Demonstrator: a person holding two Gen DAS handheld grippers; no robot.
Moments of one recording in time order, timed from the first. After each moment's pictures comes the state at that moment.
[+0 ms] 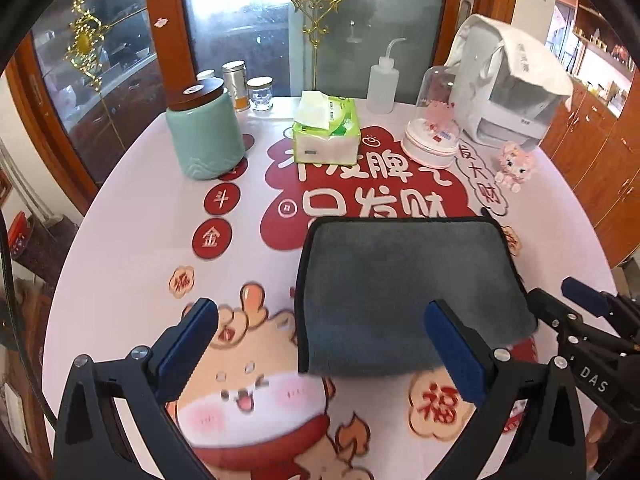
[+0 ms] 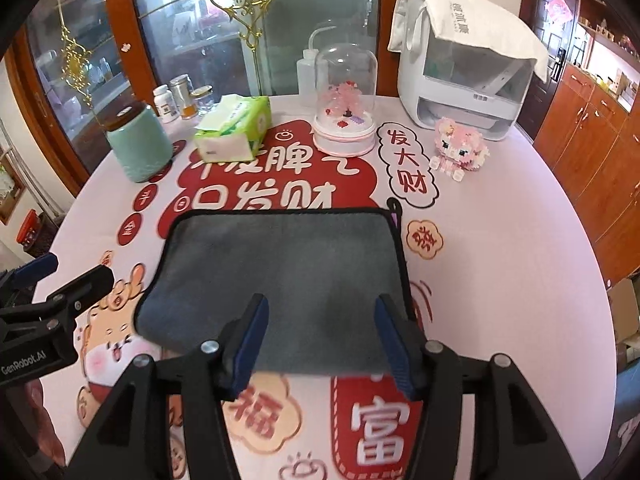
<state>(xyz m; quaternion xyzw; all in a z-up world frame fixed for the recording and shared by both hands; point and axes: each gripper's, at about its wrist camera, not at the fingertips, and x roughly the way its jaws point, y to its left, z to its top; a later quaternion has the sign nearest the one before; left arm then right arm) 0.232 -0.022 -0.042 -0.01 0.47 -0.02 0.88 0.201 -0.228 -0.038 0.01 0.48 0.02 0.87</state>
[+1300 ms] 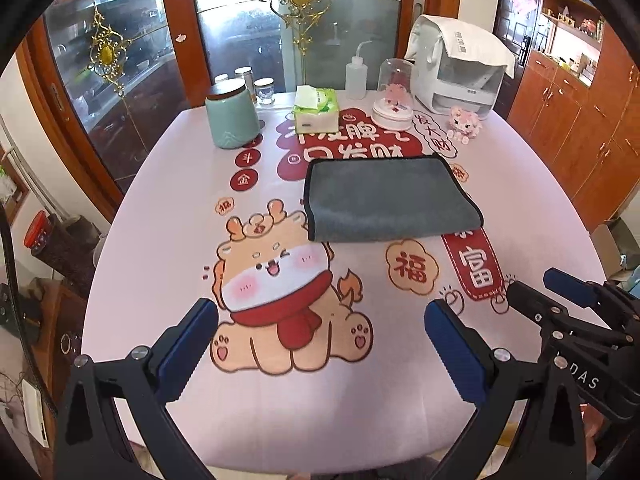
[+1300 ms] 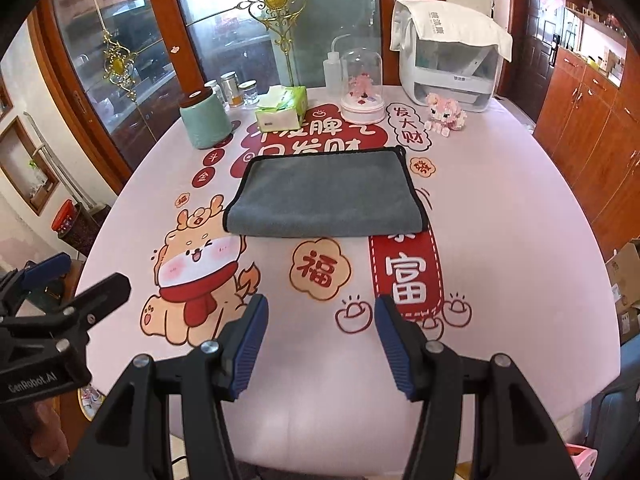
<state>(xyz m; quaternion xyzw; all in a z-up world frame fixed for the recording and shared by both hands) 0.045 -0.015 0.019 0.02 0.47 -0.04 0.88 0.026 -0.204 0.011 0.04 0.48 0.05 0.87</state>
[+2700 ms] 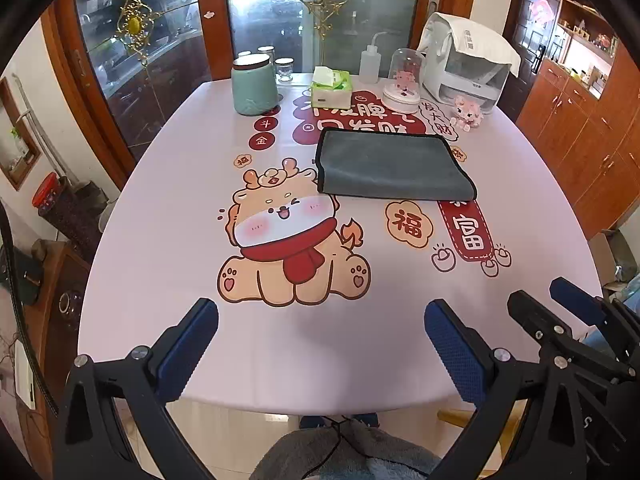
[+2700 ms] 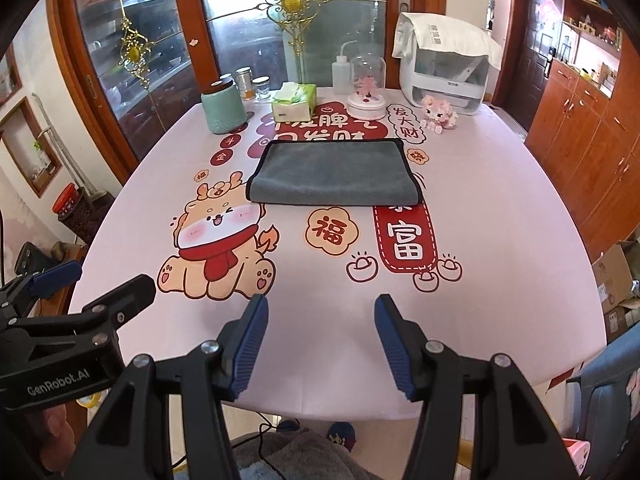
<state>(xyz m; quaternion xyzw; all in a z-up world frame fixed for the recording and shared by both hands) -0.024 -0.004 0.020 -0.01 0.48 -0.01 0.87 -0.052 -0.180 0.029 0.01 0.47 0.04 0.88</state>
